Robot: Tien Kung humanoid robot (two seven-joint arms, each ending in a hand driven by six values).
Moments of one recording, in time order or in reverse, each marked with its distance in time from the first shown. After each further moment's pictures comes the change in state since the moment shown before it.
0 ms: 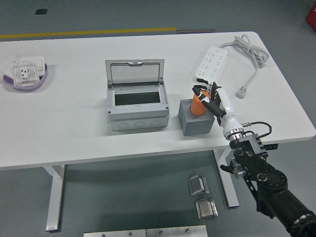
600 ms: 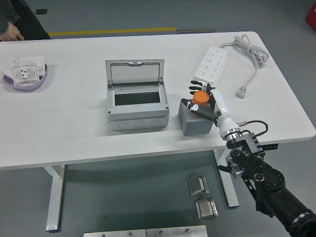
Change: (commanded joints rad) left arm -0.002 -0.002 0.002 0.000 0.006 -0.001 0.002; right arm 0.007 0.001 -0.027 0.000 -0.022 -0.003 -0.019
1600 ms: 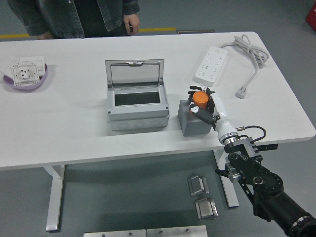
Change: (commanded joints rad) left arm 0.003 0.002 0.000 0.000 -0.007 -0.007 0.000; right arm -0.020 0.004 -0.043 0.014 0.080 -0.032 -0.006
